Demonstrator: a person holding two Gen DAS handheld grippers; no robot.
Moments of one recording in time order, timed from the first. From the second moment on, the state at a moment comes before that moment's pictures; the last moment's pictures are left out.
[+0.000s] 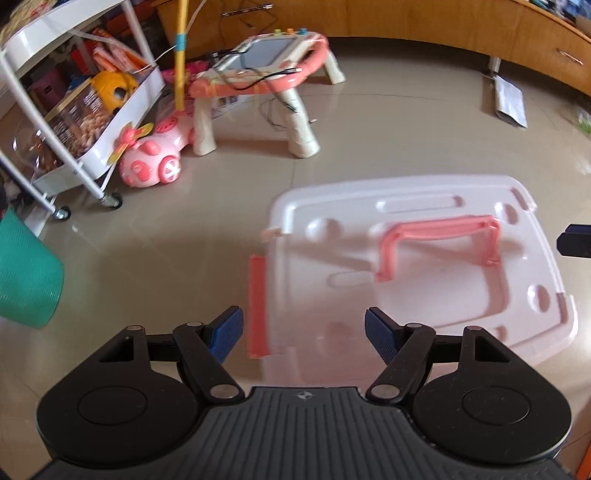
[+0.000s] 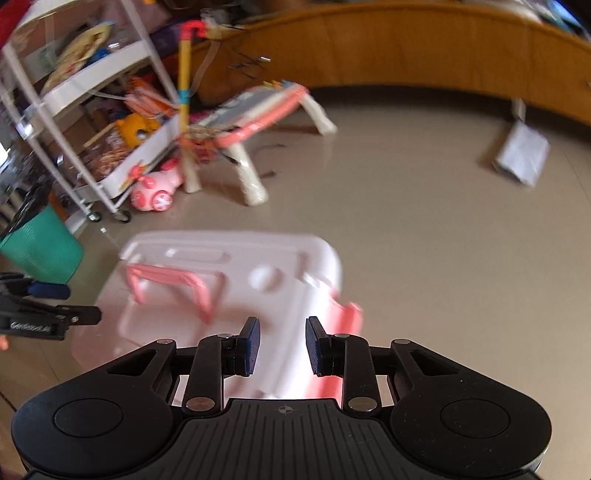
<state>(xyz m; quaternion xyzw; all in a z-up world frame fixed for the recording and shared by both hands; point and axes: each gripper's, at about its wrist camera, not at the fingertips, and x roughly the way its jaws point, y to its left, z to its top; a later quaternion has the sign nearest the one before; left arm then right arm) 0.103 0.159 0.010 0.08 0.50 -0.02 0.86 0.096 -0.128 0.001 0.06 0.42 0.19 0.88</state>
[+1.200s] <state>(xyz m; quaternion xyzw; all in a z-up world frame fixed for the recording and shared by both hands) 0.151 0.294 -0.086 -0.16 0.57 -0.05 0.81 0.123 -0.026 -0.016 -0.08 0.43 0.21 0.87</state>
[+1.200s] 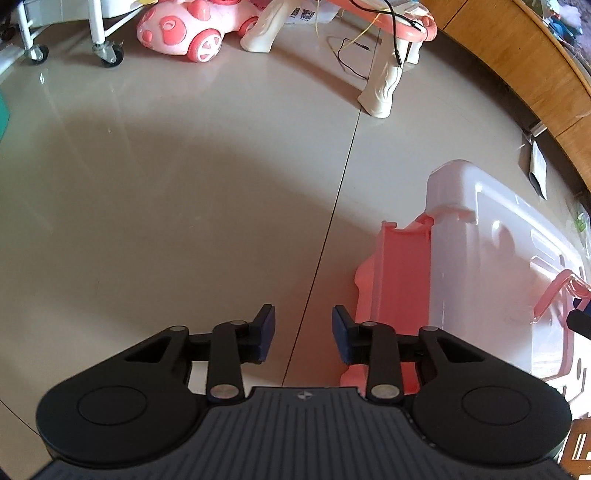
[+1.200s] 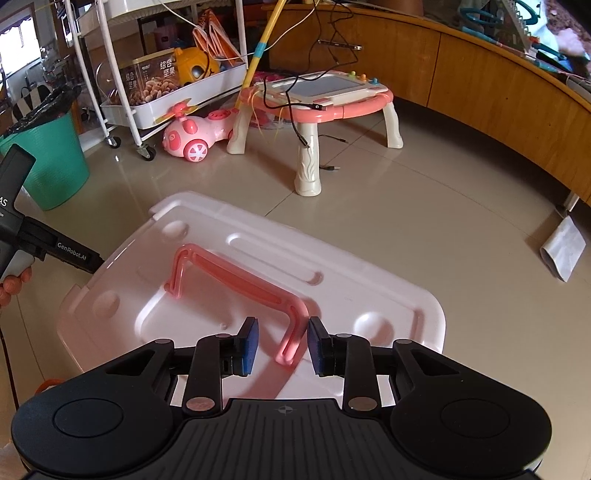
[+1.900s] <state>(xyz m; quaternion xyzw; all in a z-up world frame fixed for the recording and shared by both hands) 0.143 0.316 -0.084 -0.32 0.55 -0.12 0.76 0.123 -0.024 -0.016 -0.08 0.44 0.21 0.87</state>
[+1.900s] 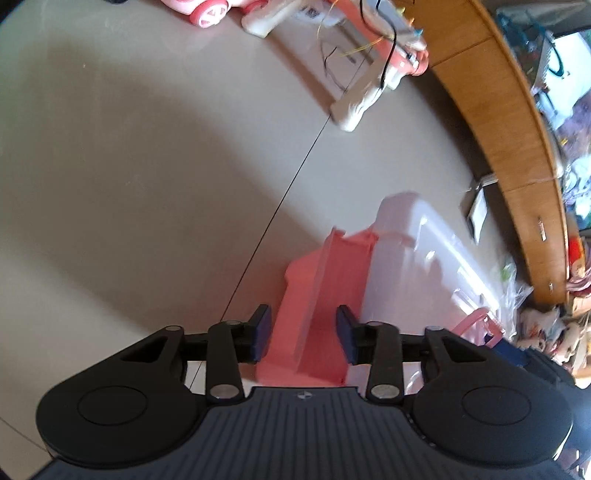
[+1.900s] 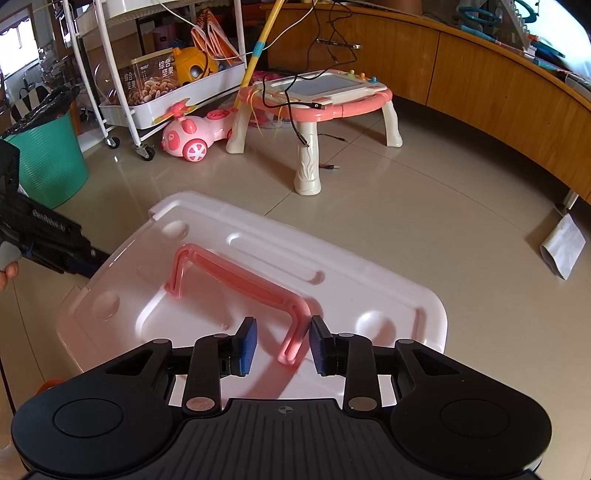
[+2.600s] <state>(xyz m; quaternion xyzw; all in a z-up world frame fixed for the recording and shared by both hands) 0.130 0.301 -0.036 -0.28 0.52 -0.11 0.80 0.122 -0.012 -0.017 -0.12 0.44 0.20 0.87</state>
